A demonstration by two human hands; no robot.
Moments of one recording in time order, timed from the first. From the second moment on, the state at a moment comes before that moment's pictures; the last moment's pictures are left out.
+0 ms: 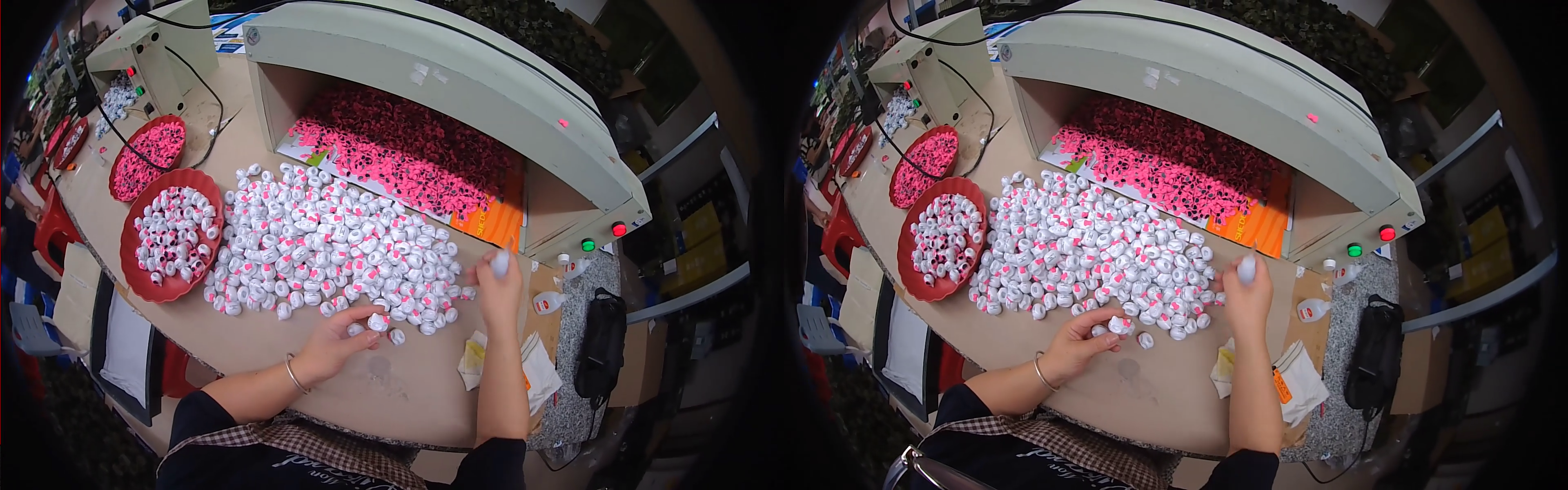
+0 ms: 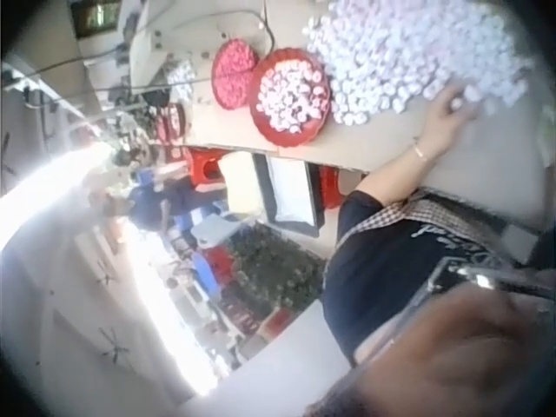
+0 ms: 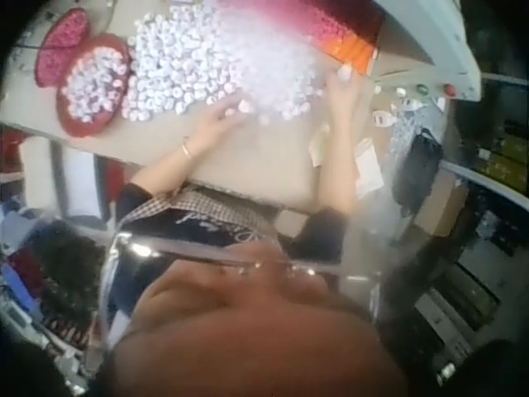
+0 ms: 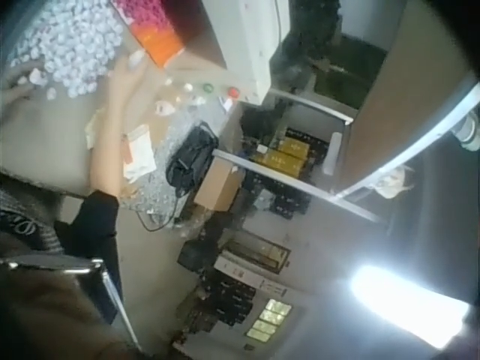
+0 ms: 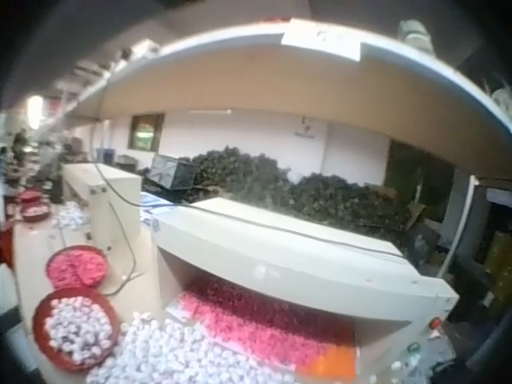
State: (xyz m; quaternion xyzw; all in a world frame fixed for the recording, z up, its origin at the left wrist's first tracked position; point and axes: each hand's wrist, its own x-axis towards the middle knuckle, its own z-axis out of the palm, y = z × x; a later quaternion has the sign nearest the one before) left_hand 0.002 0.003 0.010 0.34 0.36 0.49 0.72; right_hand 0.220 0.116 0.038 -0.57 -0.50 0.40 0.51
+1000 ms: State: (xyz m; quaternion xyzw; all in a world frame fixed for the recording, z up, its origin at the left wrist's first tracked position) left_hand 0.011 0.000 -0.007 0.41 0.16 0.50 0.74; right_hand 0.196 0.063 0.033 -0.50 -0.55 0.51 0.44
